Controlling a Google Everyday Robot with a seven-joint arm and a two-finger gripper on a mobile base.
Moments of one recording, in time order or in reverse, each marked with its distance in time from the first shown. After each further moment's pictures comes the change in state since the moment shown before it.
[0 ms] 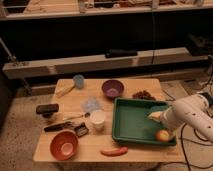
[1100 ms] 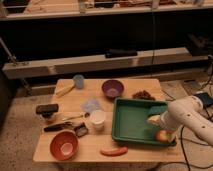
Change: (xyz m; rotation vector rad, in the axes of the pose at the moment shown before) arm -0.005 0.014 0.021 -0.070 -0.022 0.000
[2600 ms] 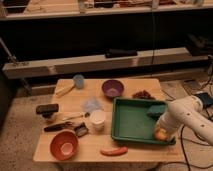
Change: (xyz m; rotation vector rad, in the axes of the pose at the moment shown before) arm 0.005 0.006 0.004 -0.024 -0.015 0.031
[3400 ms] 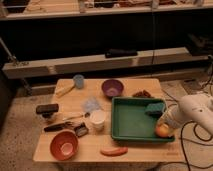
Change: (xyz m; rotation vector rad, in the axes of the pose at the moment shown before) arm 0.019 -0.027 -0.051 0.171 -0.021 0.095
